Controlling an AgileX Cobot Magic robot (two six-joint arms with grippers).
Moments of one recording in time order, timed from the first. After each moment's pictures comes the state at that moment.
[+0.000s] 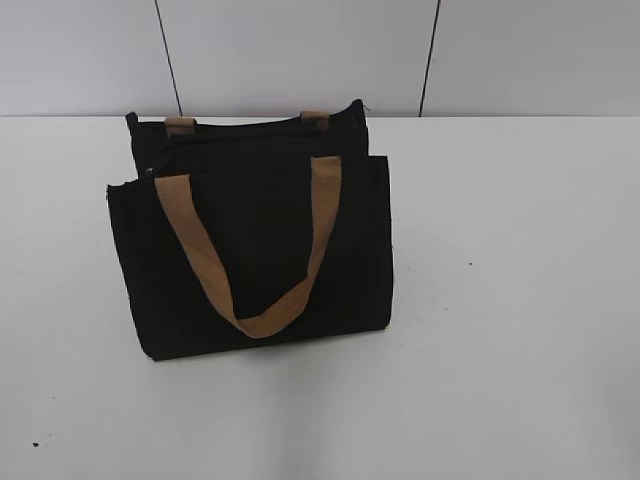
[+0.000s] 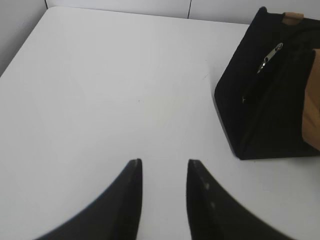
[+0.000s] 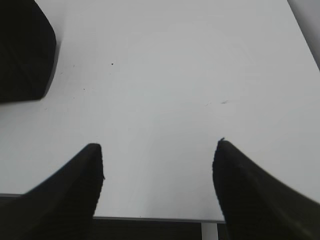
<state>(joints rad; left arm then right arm) 0.03 -0.01 -0.53 -0.10 1.06 0.03 -0.02 -0.01 -0.48 0.10 1.10 -0.10</state>
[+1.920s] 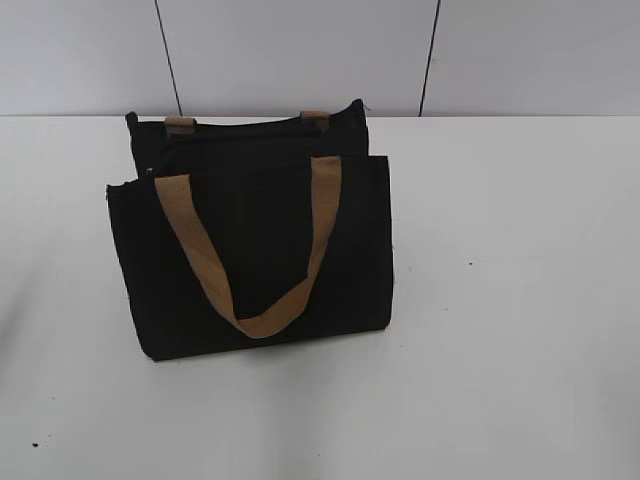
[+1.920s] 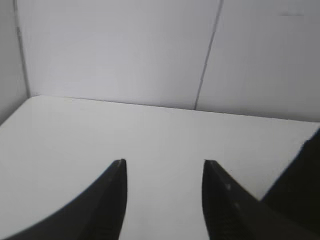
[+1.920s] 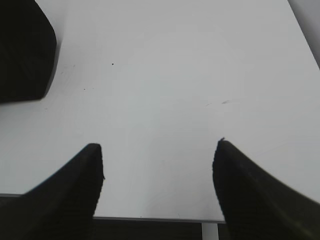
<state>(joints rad) 0.01 0.94 -0.21 0.06 -0.49 -0.10 -0.02 -0.01 -0.48 0.10 1.10 -0.09</state>
